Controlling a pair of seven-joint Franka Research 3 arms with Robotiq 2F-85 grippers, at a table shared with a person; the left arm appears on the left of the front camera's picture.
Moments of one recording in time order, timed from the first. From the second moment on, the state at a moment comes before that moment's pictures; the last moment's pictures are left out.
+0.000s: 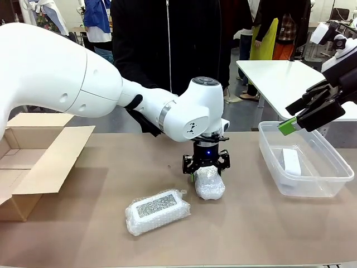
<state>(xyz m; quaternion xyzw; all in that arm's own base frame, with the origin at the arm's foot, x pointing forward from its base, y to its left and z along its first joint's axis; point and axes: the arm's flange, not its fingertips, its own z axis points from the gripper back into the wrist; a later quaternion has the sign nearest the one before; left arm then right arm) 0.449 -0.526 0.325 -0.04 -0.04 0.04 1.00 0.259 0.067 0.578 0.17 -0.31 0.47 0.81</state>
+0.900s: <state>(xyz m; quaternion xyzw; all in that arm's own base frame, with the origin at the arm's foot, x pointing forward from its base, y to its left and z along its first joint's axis) 0.451 -0.526 0.327 -0.04 -0.04 0.04 1.00 0.259 0.067 0.578 0.17 -0.31 0.47 0.81</state>
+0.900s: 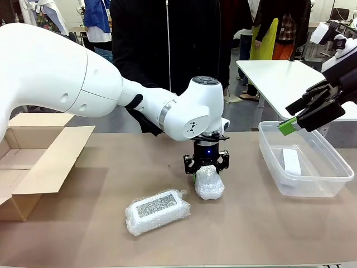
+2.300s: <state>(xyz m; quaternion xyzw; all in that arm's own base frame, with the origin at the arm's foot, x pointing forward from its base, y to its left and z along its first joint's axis) 0.380 -0.452 0.574 -0.08 -0.11 -0.03 0.99 0.259 0.067 0.578 0.17 -0.31 0.47 0.81</state>
